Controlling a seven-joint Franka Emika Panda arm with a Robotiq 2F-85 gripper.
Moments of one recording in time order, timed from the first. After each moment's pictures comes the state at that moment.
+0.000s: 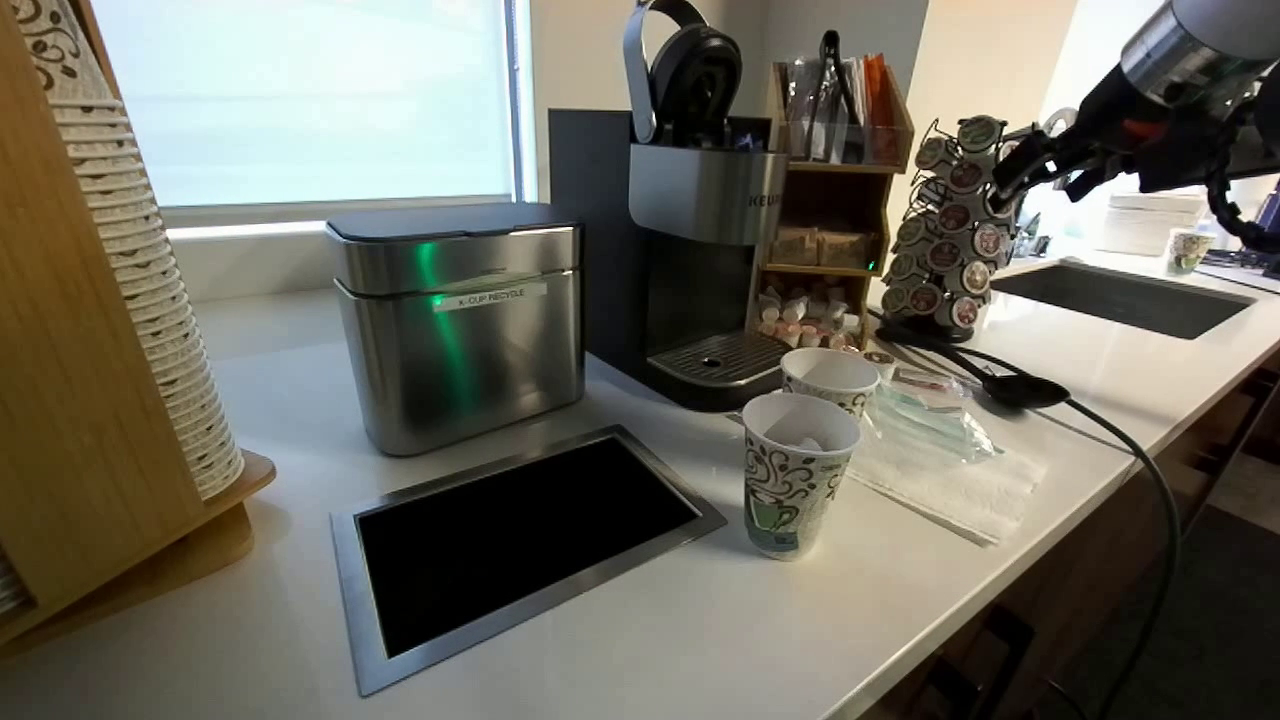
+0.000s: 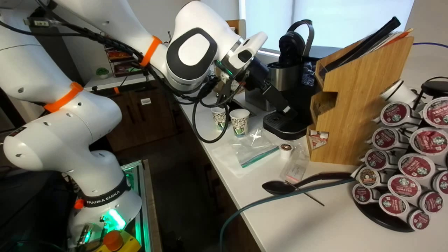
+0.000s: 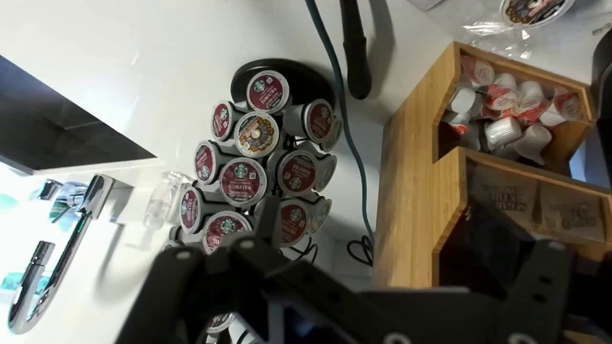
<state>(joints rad) -0.76 -0.37 0.33 -2.61 -0.55 3.03 0.52</state>
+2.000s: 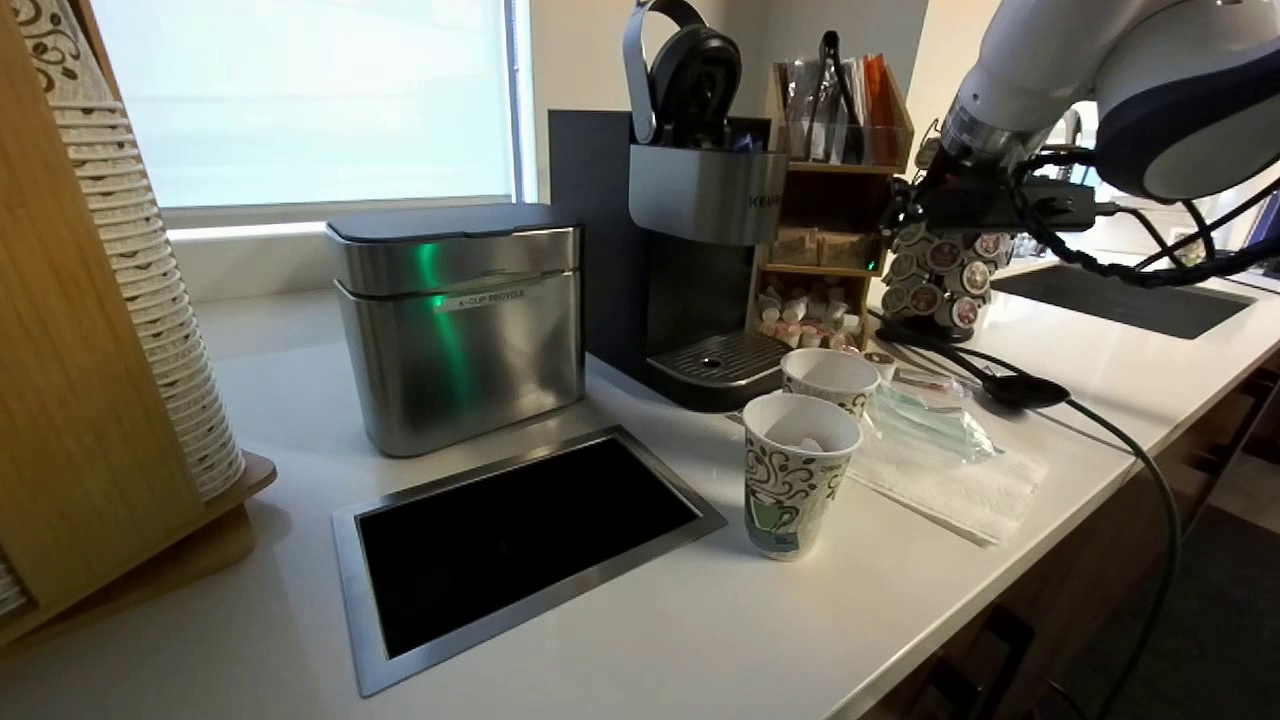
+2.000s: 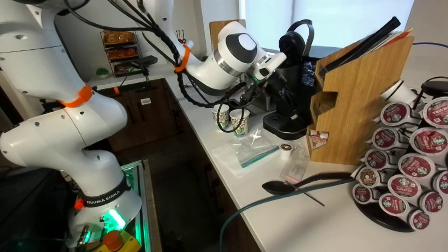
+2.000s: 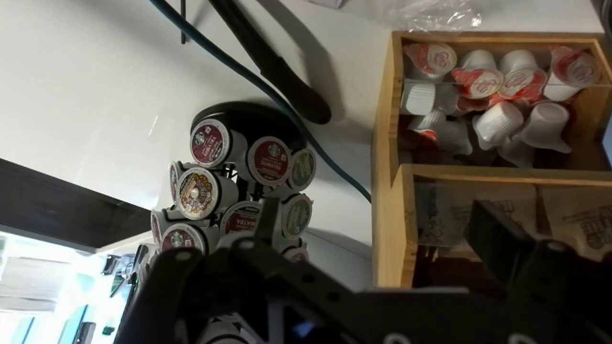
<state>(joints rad) -1.14 -0.01 0.90 -2.27 -1.10 2.70 1.40</state>
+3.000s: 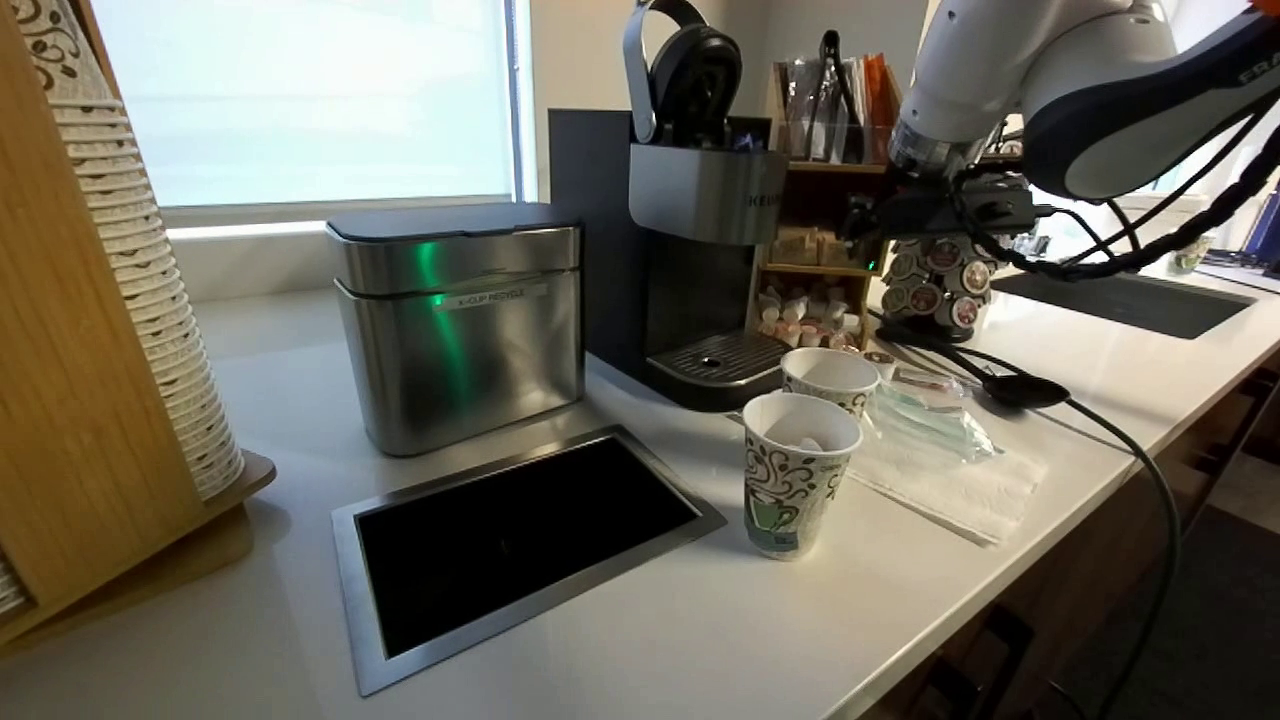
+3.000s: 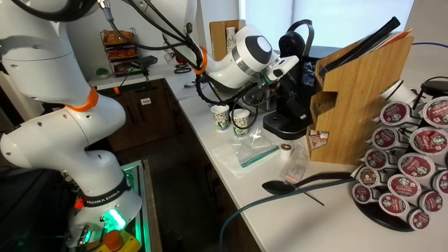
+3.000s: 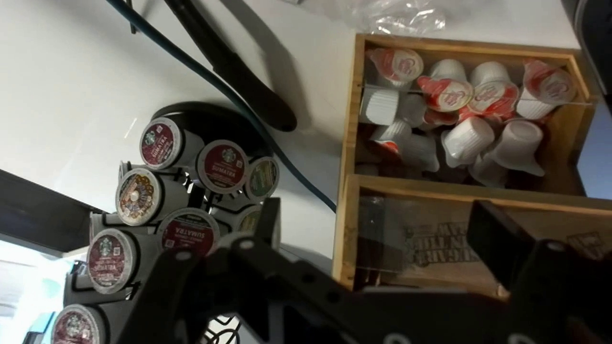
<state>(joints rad) -1.00 0.21 0.86 -2.10 -1.19 2.53 1.38</state>
